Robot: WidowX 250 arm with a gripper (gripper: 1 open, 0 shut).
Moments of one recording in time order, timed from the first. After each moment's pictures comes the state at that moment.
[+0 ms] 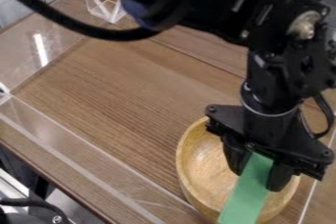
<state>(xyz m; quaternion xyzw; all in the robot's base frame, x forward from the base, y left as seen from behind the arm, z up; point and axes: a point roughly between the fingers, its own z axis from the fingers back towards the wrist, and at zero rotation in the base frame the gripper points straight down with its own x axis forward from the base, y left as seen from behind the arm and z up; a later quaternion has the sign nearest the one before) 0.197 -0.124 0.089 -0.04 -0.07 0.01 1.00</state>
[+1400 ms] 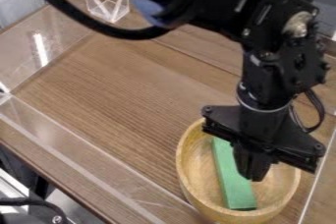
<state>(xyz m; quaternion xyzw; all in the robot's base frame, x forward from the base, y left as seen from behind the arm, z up) 0.205 -0.118 0.083 -0.05 -0.05 0.04 1.00</state>
